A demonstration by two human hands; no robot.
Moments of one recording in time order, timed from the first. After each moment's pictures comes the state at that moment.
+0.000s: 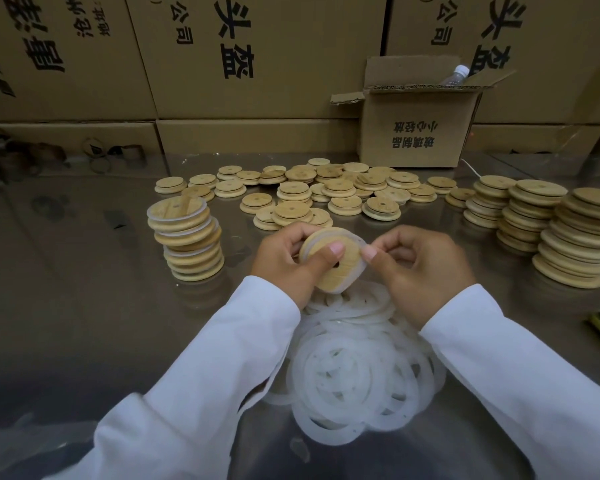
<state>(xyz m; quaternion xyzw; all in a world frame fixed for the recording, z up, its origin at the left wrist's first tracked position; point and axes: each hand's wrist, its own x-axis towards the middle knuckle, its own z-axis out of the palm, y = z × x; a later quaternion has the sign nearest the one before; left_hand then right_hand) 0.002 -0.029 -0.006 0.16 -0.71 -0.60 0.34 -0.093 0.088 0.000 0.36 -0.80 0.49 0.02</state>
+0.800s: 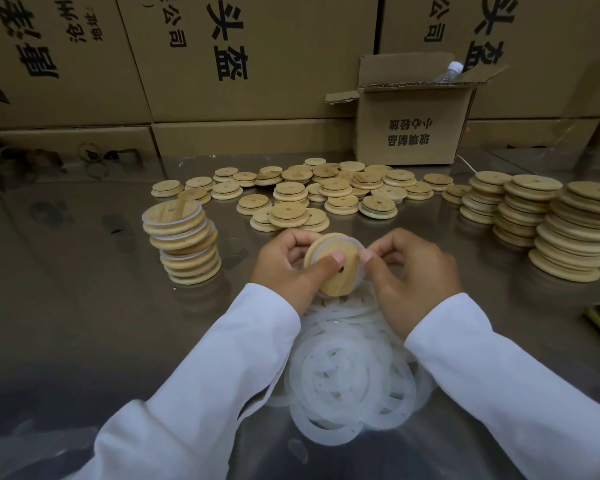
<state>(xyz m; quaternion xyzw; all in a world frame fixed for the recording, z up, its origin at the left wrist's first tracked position) -0.001 -0.026 -0.012 0.20 -0.68 -0.63 0.32 -0.076 0.088 0.001 0.34 -0.83 0.44 0.05</state>
